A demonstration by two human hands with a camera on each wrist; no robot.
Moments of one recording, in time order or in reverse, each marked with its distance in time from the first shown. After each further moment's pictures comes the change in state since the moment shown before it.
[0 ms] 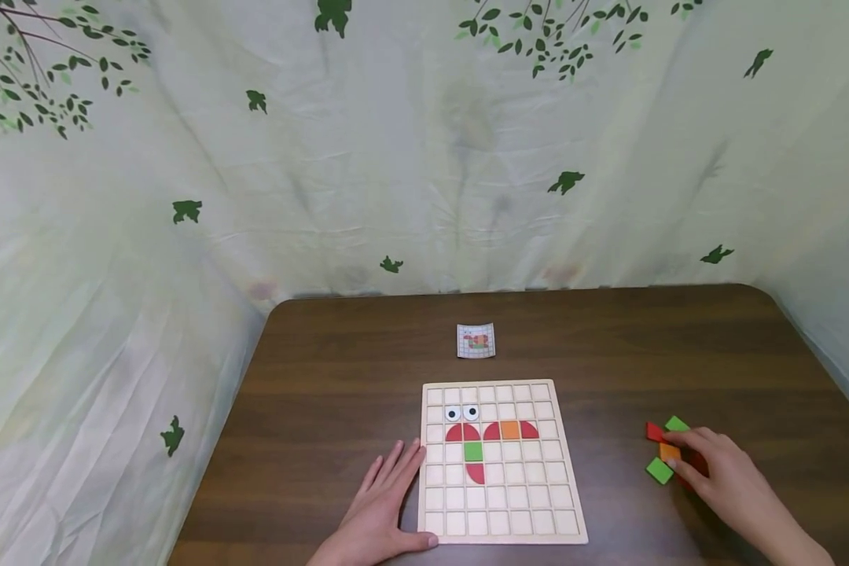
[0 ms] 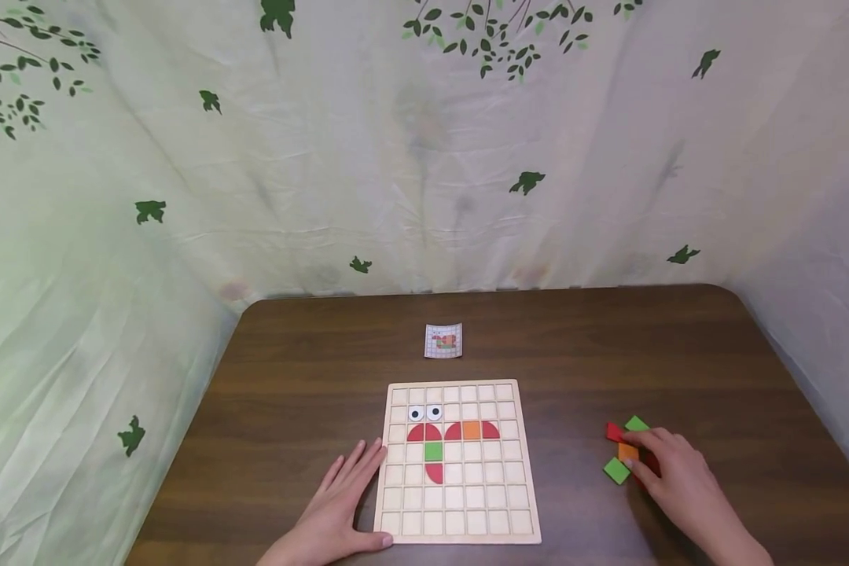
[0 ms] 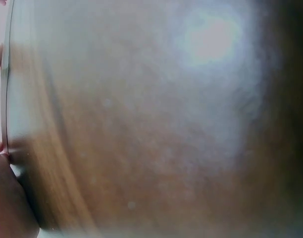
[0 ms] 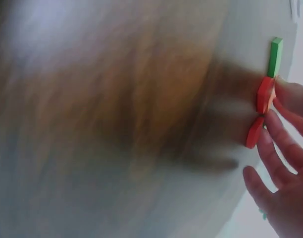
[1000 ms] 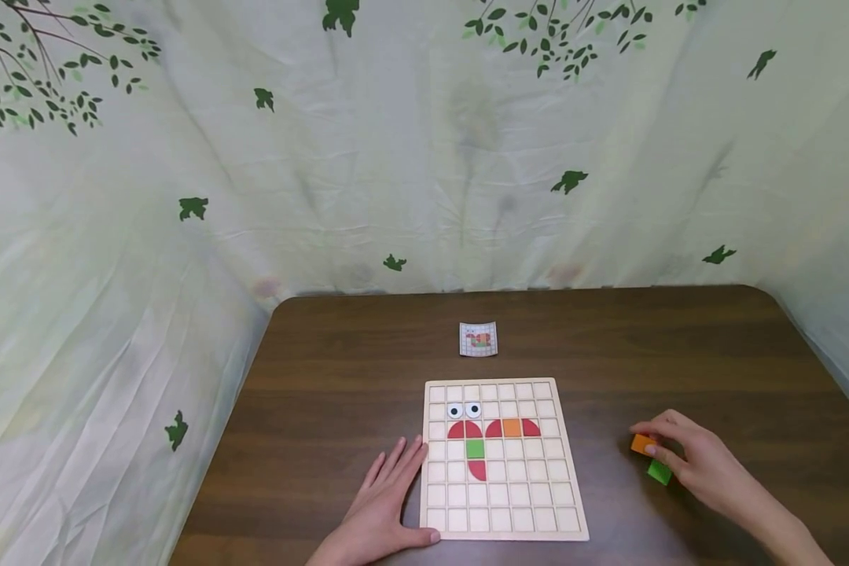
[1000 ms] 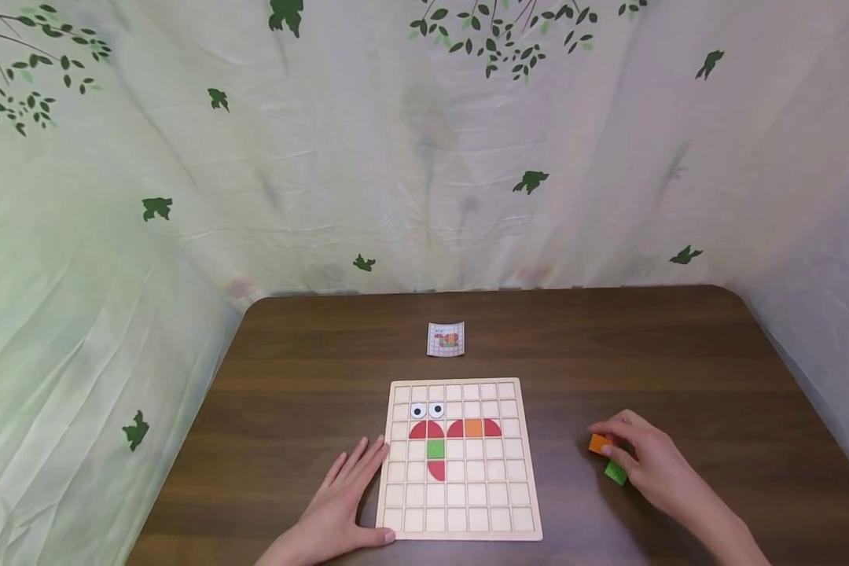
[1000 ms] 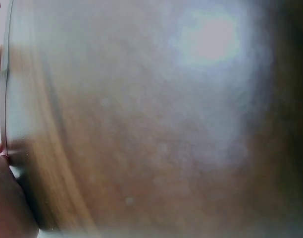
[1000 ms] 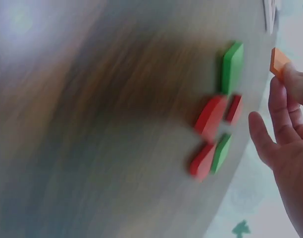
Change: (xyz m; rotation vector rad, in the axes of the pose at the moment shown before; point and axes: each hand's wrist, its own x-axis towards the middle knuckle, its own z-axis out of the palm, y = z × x) left_hand -0.001 0.002 -0.002 0.016 0.018 0.029; right_hand 0.017 -0.026 -0.001 0.158 0.053 -0.285
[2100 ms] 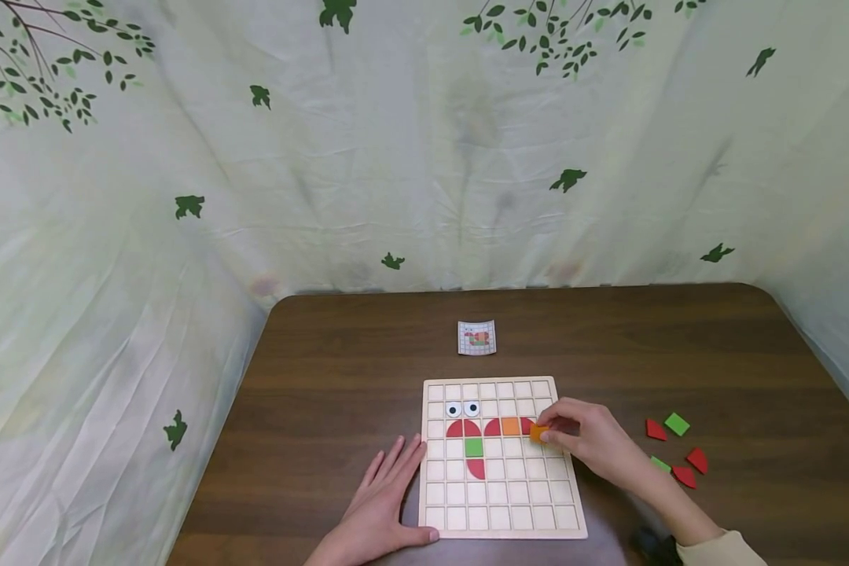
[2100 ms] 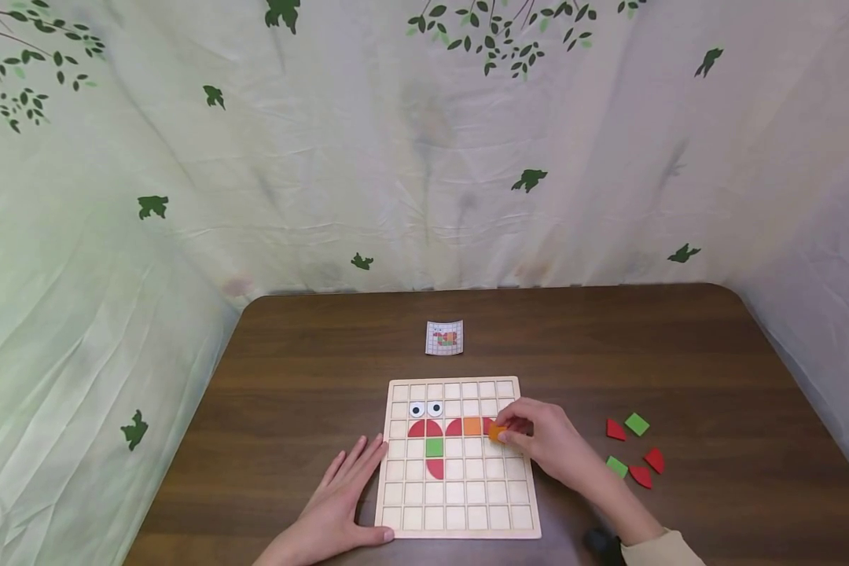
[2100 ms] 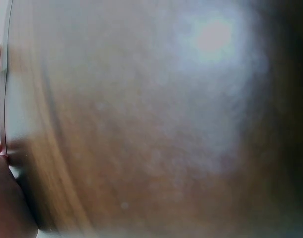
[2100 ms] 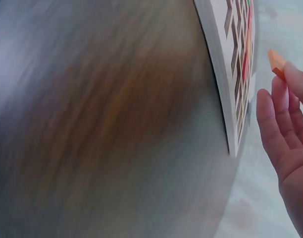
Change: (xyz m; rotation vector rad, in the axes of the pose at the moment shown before) left_hand 0.002 -0.002 0.002 -0.009 -0.008 -0.010; right_hand 0.071 -0.066 0.068 0.303 -0.135 0.059
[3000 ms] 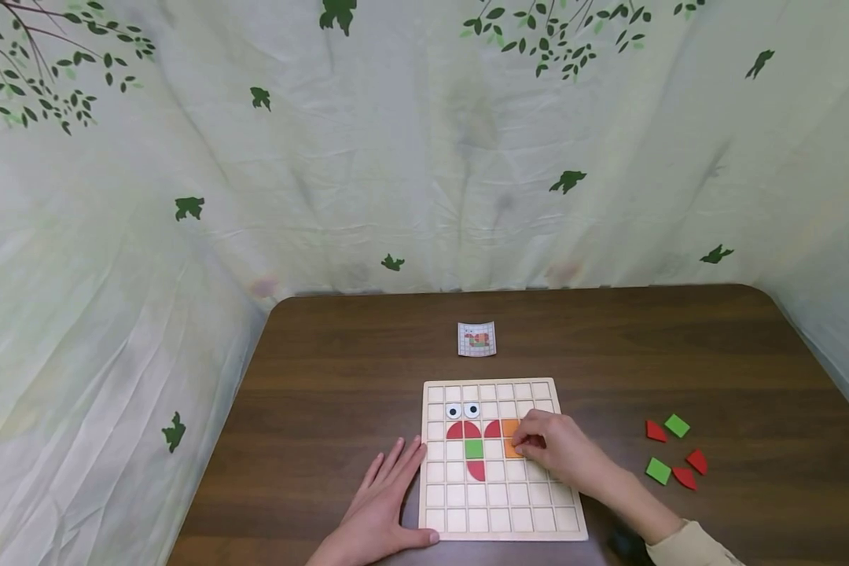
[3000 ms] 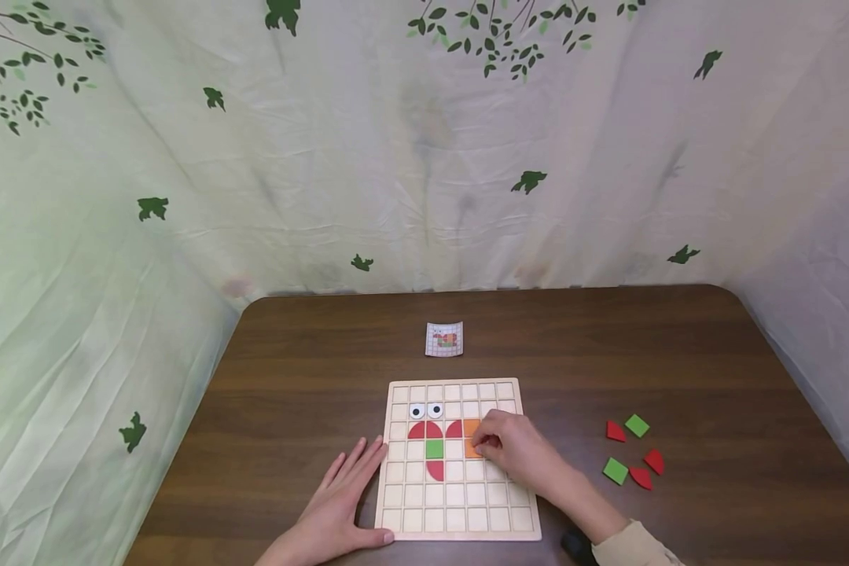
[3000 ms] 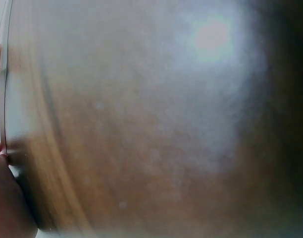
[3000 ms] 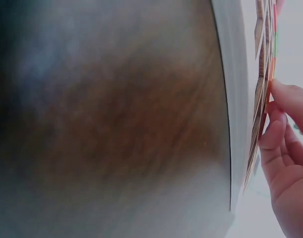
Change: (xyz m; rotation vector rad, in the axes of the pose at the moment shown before) left_hand 0.000 0.000 0.000 -0.002 0.002 -0.002; right_hand 0.013 -0.006 0.036 -0.122 -0.087 -0.082
